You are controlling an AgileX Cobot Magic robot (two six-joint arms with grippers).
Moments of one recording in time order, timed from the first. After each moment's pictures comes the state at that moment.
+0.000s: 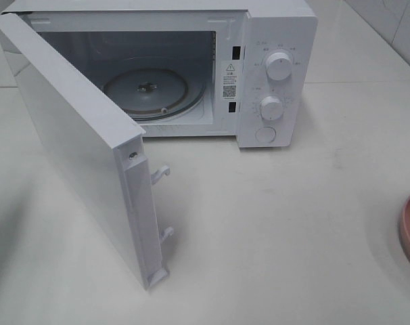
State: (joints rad) left arm 0.03 1.16 -0.26 0.23 -0.63 -0.22; right arm 0.15 0.00 -0.50 -0.07 1.00 0.17
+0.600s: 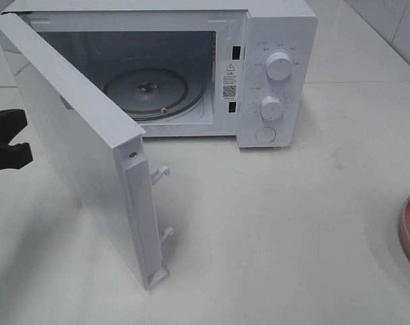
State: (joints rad) left arm -0.25 1.44 -0.28 0.17 -0.85 -0.16; right arm 0.15 0.00 -0.50 -0.07 1.00 0.17
